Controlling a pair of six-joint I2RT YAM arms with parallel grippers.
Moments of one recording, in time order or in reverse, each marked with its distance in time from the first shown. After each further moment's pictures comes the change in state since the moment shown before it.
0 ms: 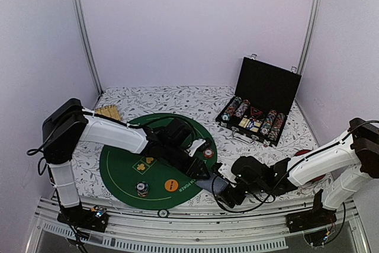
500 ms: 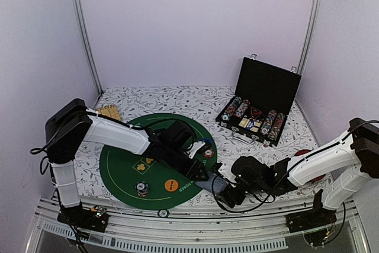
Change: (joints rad) left arm 0.000 0.020 0.000 -0.013 -0.025 -0.003; right arm 0.000 0.000 0.000 0.000 0.000 0.000
